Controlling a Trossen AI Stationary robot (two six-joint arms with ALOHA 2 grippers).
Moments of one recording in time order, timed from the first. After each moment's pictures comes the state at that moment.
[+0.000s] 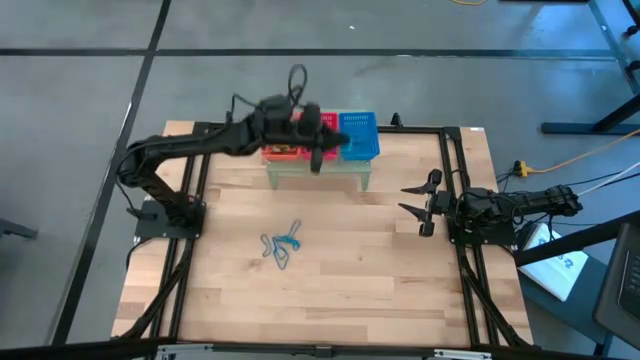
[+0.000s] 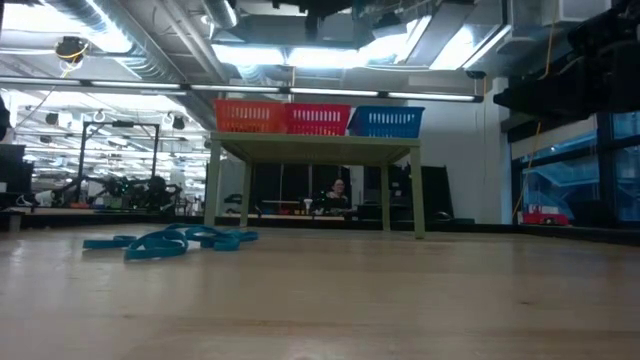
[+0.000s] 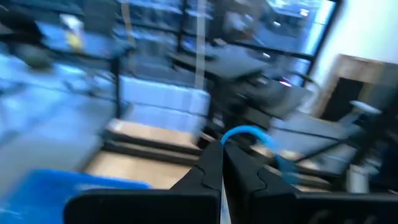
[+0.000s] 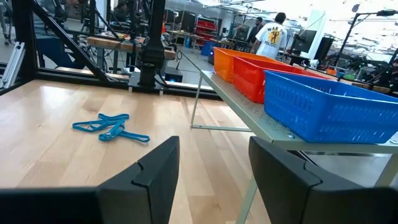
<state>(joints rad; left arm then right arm) 0.24 1.54 1.38 0.10 0.26 -0.13 0.19 0.09 0.02 0.06 0.37 -0.18</state>
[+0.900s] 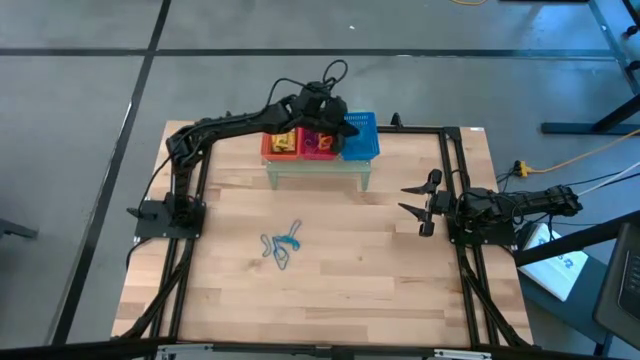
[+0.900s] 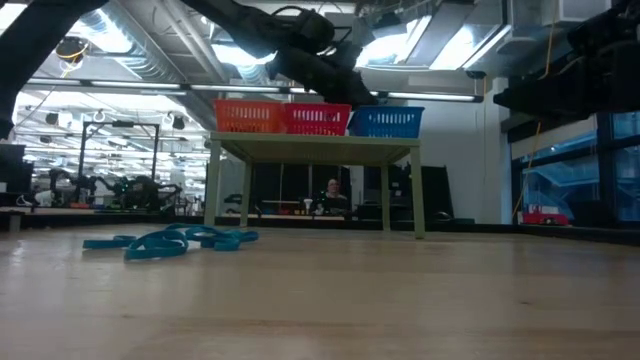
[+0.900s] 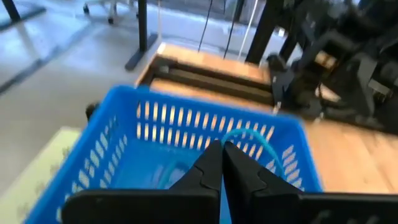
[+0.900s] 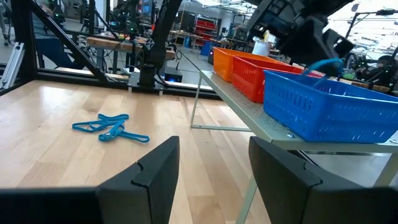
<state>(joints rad) 0.44 1.94 1.65 -0.11 0.39 0.01 0.19 0.09 0.02 0.06 0.38 -0.18</state>
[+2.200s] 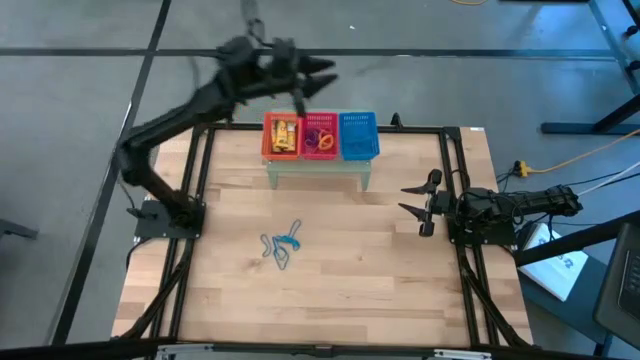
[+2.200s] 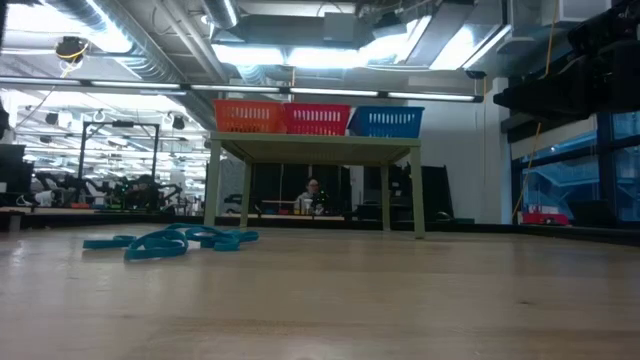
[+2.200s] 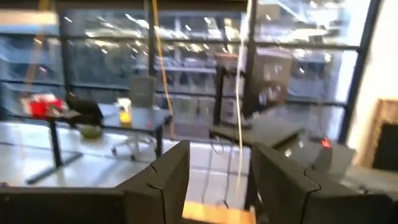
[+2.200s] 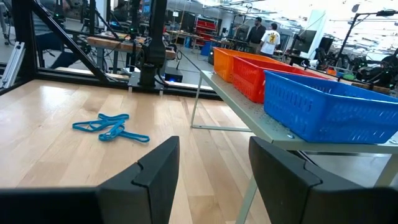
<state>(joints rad) 0.43 1.56 1.77 -0.02 0.31 -0.07 0.19 0.09 0.02 0.06 0.37 -0.18</state>
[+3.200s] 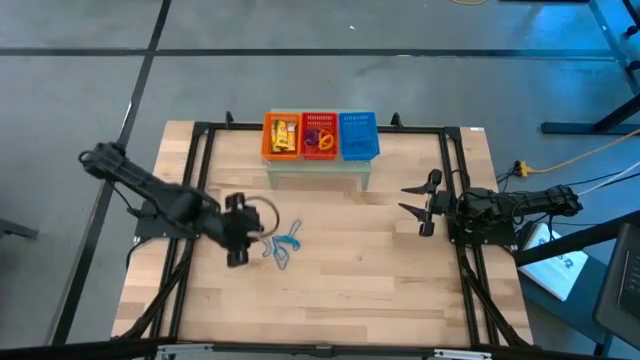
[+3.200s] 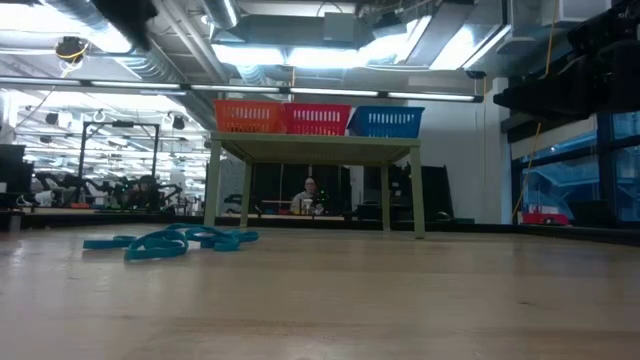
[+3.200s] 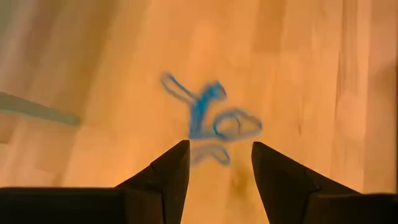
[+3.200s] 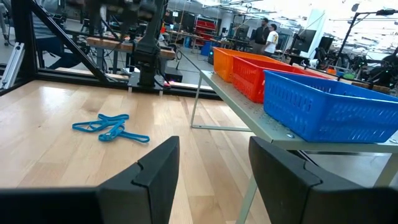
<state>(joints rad) -0.52 1.18 1.13 -0.99 -0.32 -0.57 0.19 0.09 0.02 0.06 0.38 -0.18</state>
